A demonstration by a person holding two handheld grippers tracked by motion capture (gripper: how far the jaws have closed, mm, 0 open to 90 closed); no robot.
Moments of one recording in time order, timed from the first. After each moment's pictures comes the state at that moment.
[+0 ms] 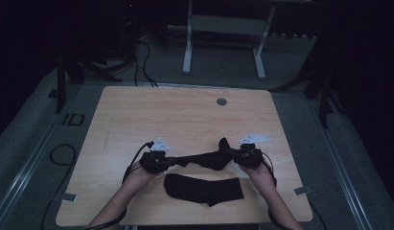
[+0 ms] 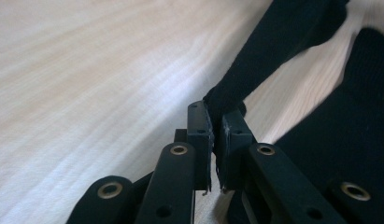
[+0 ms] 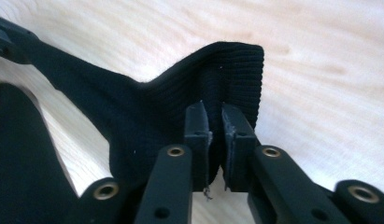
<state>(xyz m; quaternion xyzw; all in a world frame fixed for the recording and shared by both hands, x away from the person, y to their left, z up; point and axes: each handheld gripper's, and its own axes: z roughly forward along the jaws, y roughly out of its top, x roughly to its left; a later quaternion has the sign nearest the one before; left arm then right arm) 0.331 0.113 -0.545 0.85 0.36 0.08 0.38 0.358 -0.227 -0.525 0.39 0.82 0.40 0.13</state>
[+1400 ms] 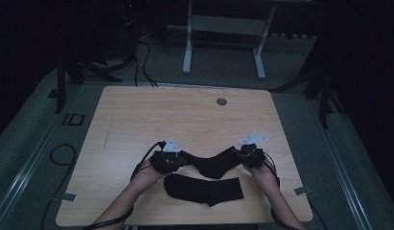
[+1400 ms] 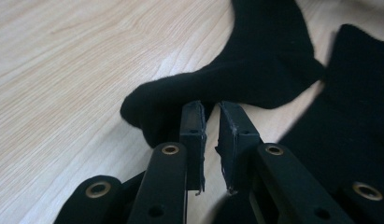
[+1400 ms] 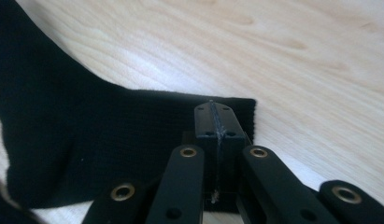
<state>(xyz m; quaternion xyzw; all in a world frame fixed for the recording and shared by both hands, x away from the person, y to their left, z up) 0.336 0.081 -0.538 0.87 0.32 0.10 0.38 0.368 -0.235 -0.536 0.38 0.85 0.33 0.17</state>
